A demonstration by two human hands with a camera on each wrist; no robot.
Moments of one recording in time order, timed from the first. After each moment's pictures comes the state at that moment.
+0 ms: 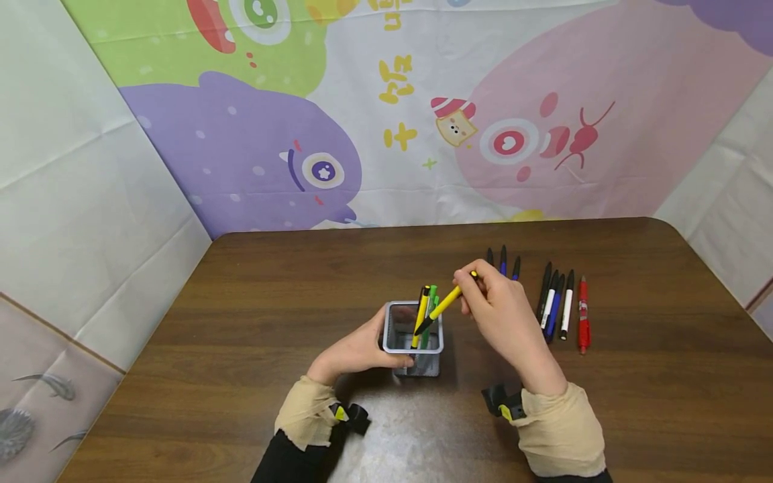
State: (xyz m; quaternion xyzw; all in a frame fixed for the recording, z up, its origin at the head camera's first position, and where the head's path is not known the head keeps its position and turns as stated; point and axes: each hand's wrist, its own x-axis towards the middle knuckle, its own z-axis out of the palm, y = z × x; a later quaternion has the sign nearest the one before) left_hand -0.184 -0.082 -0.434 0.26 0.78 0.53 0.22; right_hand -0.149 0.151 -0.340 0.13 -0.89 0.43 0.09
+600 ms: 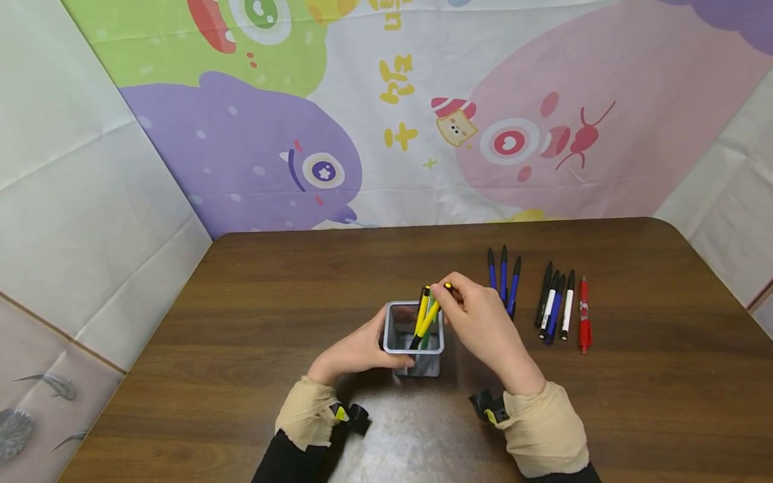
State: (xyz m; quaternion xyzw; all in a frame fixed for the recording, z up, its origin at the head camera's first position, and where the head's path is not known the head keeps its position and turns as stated) left_hand -0.181 -0.082 -0.426 0.27 0.77 0.54 0.21; right_hand -0.154 0.130 -0.352 0.15 -0.91 0.39 0.07
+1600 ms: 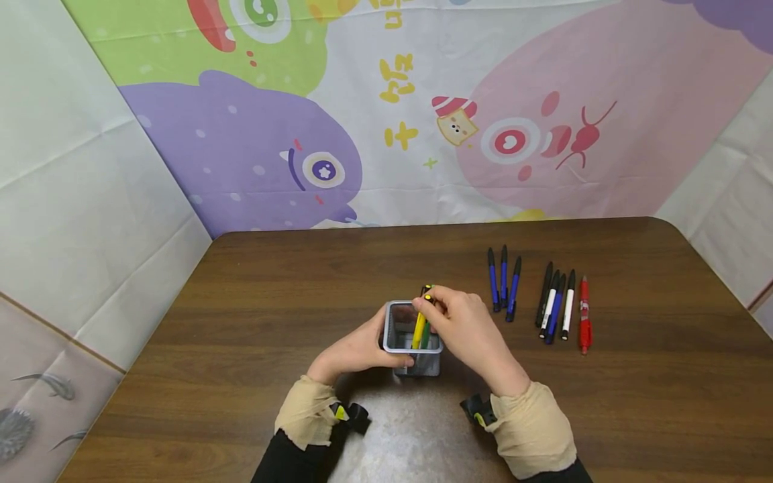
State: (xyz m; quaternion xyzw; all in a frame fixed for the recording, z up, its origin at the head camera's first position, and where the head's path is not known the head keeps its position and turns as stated) left_hand -0.182 -0.083 -0.430 0.27 0.77 0.53 0.22; right_hand -0.156 0.117 -0.365 0.17 -0.90 0.39 0.03
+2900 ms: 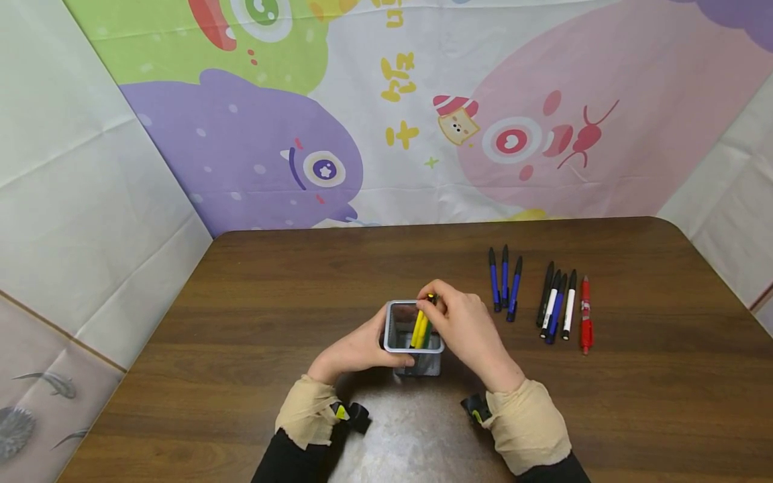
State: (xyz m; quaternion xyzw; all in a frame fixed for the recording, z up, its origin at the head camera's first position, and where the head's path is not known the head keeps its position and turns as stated) left_hand -0.184 -0.084 -0.436 0.27 0.78 0.52 0.20; right_hand -0.164 0.115 -0.381 0.19 -0.91 0.35 0.10
